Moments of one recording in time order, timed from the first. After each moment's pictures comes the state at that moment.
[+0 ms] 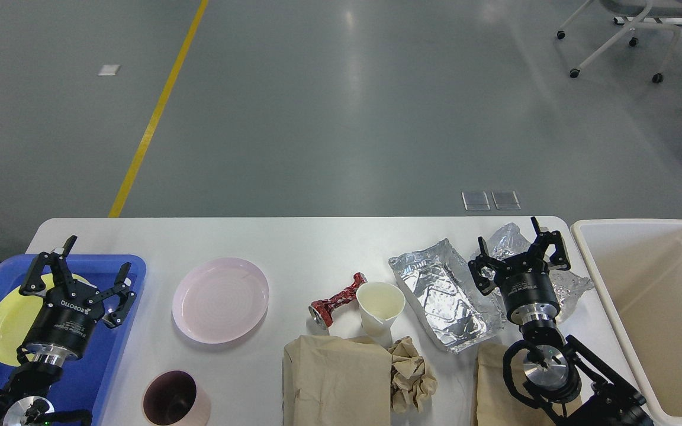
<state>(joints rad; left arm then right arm) -0.07 0.24 -1.47 -0.89 0.43 -0.57 -0.28 0.23 -0.10 1.08 0.94 -0.13 0.17 0.46</state>
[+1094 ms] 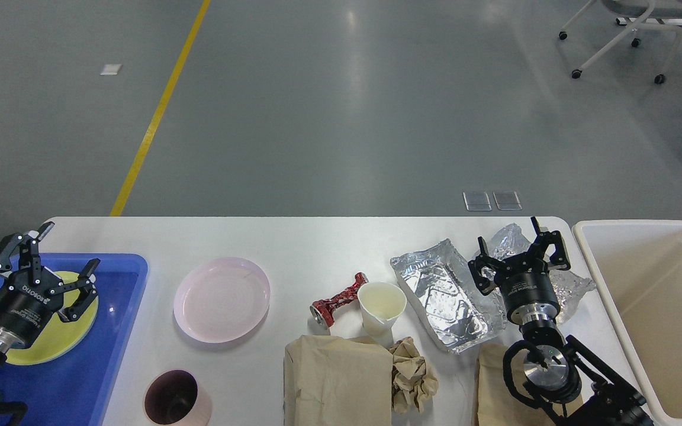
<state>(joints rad) -0.19 0.59 -1.21 -0.88 0.38 -0.58 -0.25 0.23 -0.10 1.08 0.94 -0.13 0.17 0.46</state>
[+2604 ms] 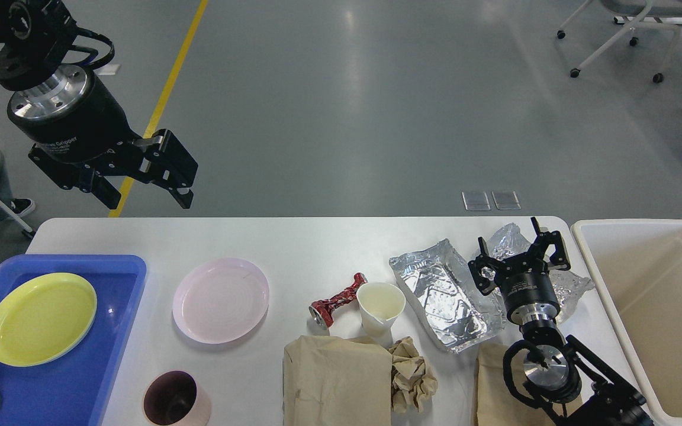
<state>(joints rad) -2.49 0.25 1.49 -1.42 0.08 -0.95 -0.24 0.23 -0.10 1.08 0.94 -0.13 0.17 0.46</state>
